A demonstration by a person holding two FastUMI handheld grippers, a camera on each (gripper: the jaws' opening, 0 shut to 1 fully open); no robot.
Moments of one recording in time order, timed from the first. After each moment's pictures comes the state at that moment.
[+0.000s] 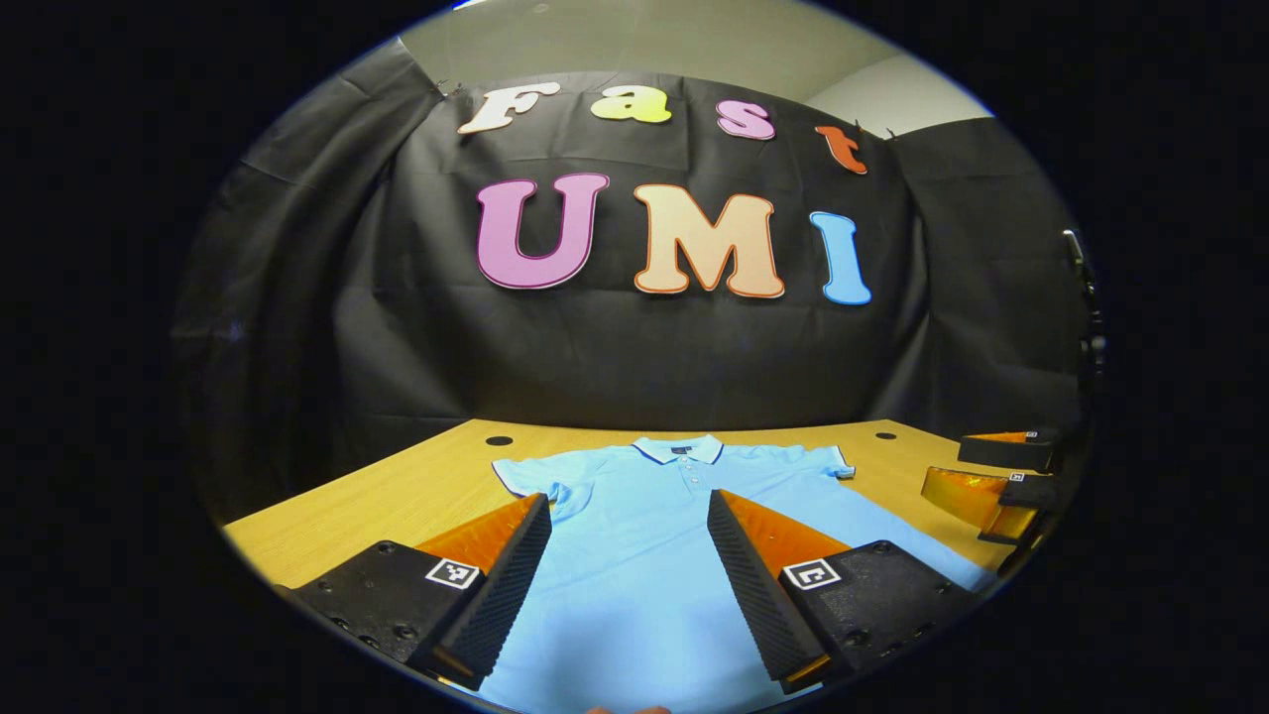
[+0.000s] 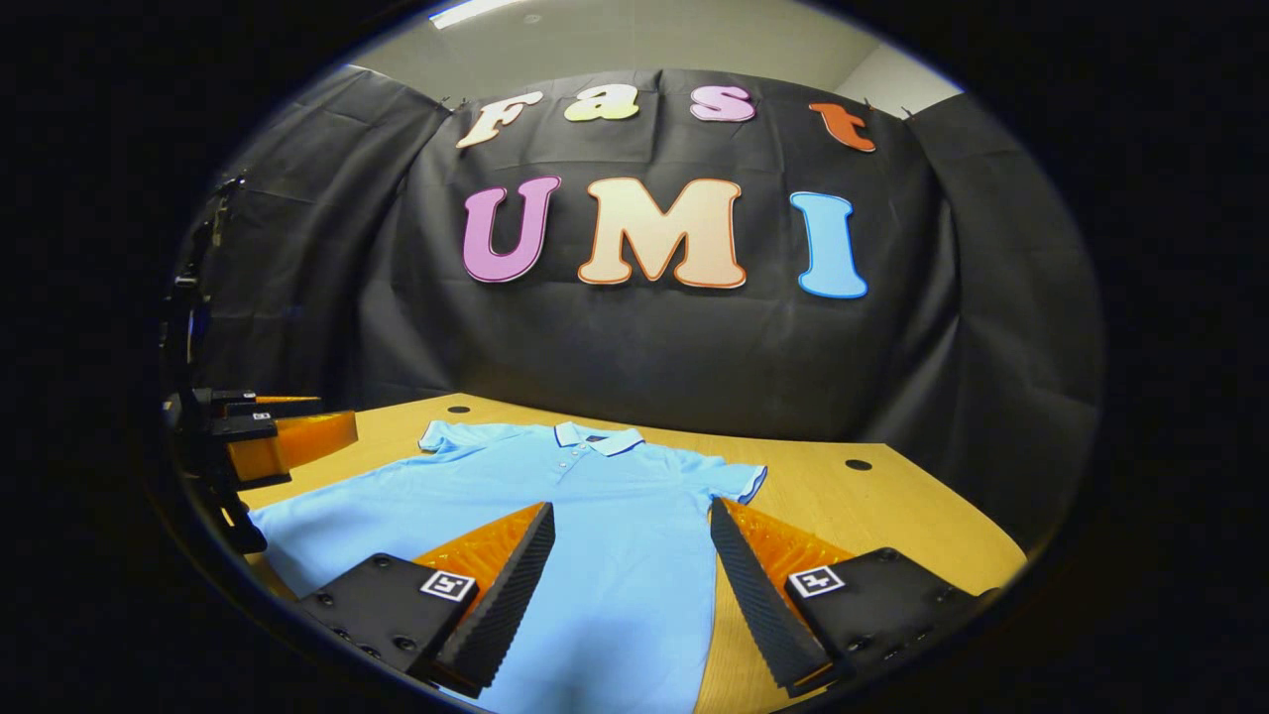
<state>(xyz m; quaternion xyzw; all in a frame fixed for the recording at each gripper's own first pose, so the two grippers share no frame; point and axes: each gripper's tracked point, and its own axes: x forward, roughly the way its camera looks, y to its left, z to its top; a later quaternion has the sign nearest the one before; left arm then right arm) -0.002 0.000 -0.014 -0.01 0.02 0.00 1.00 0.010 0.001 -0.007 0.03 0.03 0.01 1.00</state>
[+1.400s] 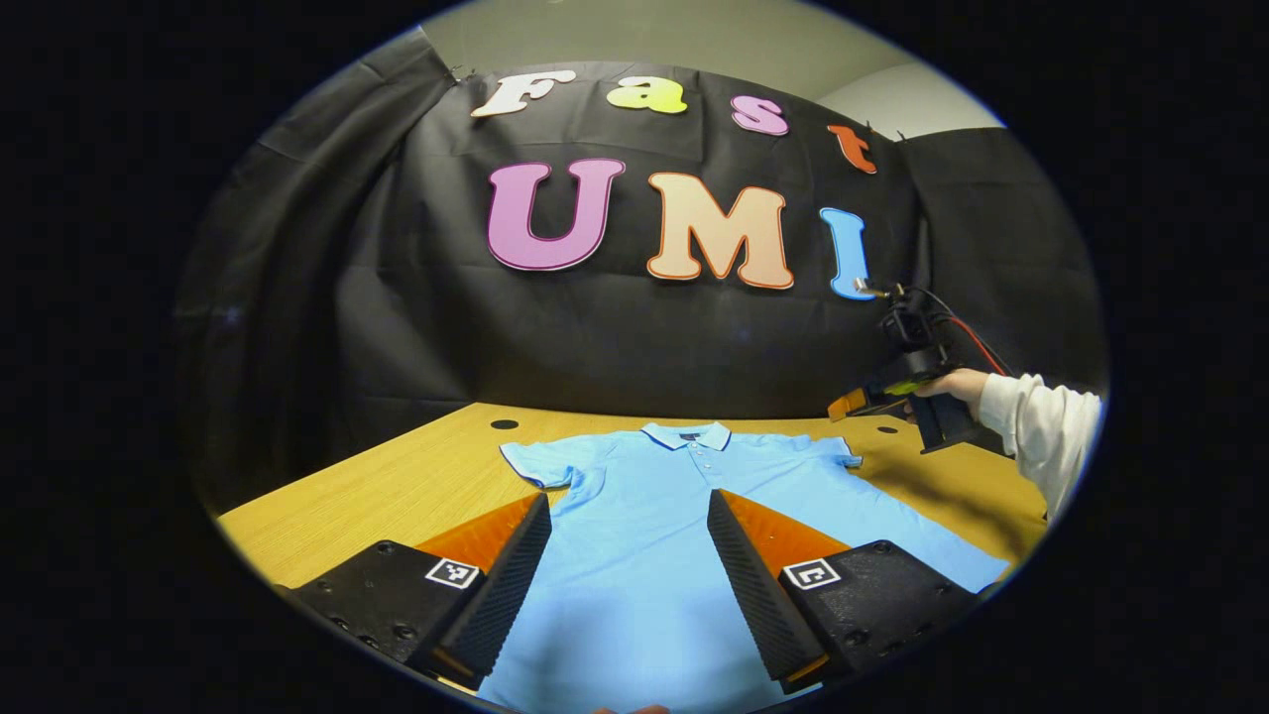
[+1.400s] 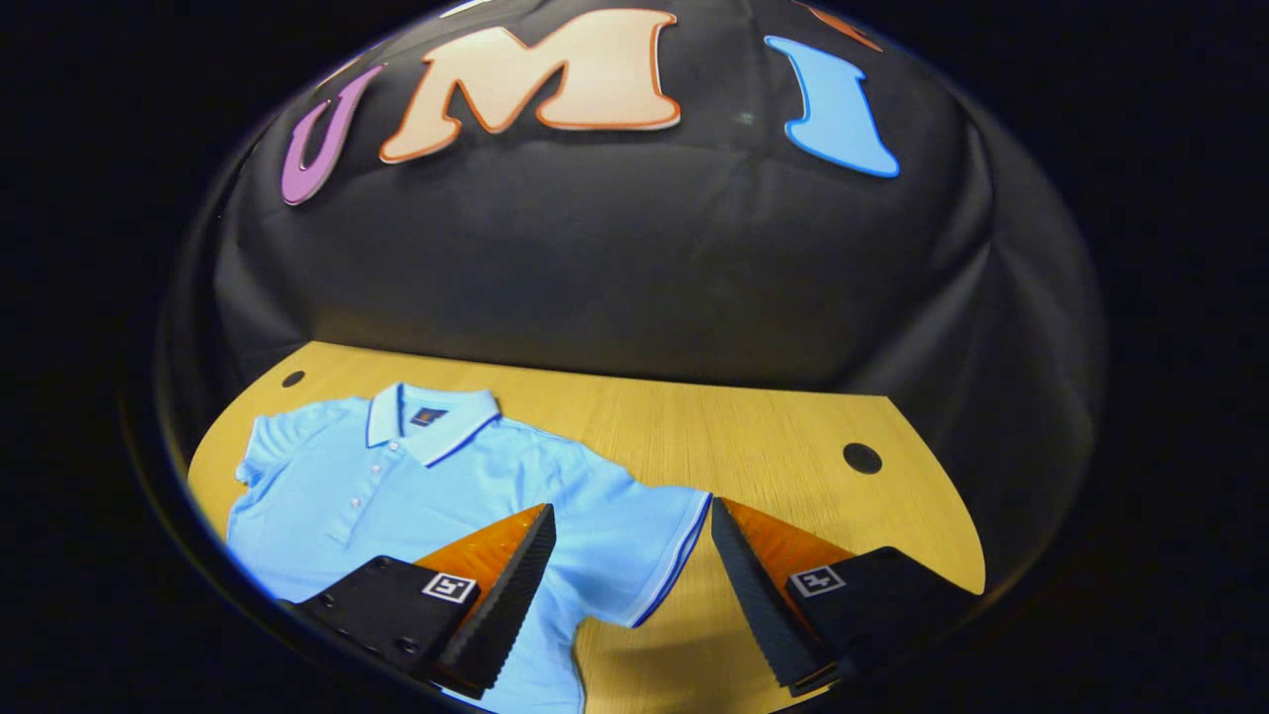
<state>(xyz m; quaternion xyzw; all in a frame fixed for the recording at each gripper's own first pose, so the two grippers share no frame) 0.001 0.030 -0.032 -0.03 0.03 -0.01 1.00 0.283 -0.137 -0.082 0.06 0.26 -0.09 0.96</state>
